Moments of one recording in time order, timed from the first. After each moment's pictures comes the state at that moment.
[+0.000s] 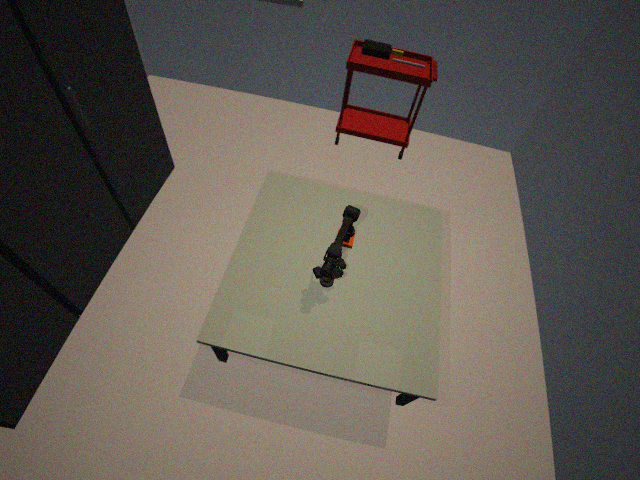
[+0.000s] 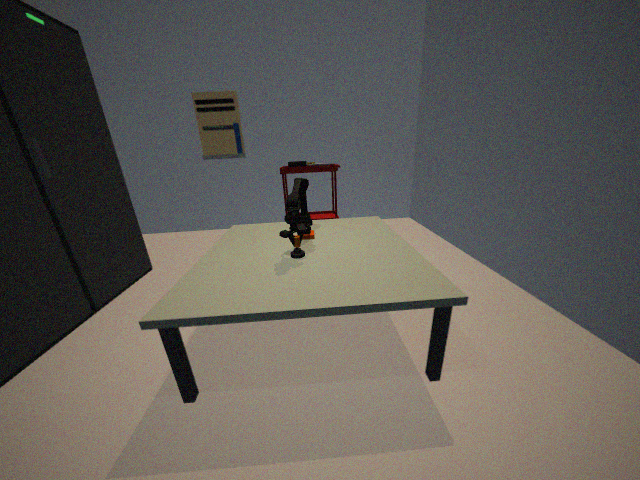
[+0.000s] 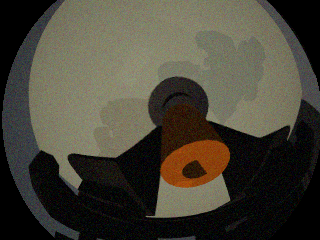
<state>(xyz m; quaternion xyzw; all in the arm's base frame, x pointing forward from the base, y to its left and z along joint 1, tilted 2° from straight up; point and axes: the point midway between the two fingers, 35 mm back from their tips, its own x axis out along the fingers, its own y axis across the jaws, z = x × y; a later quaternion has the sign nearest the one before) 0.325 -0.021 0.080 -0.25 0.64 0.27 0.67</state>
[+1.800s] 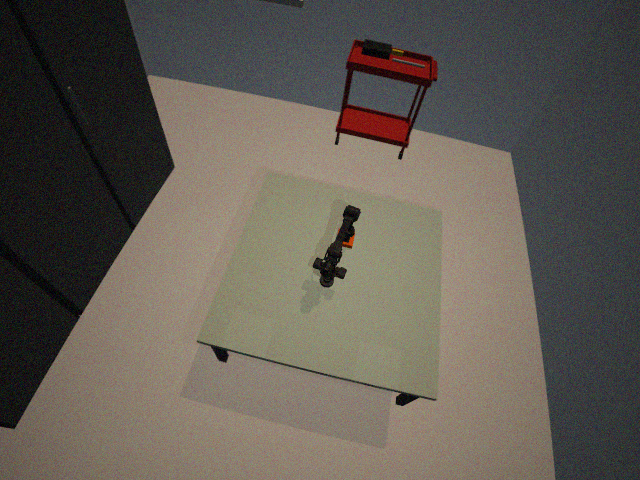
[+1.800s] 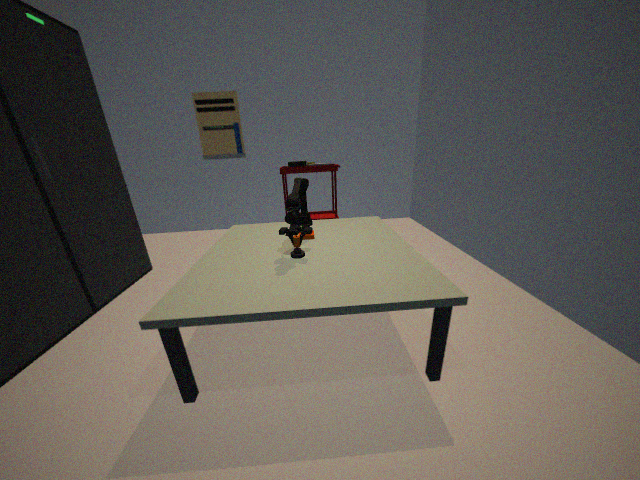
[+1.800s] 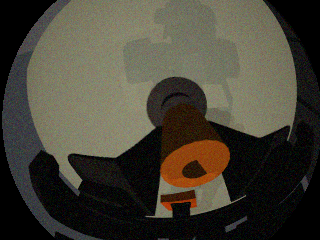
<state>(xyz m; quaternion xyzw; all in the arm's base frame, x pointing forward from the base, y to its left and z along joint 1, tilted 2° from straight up) 0.324 -0.020 0.079 0.03 0.70 -0.01 0.72</state>
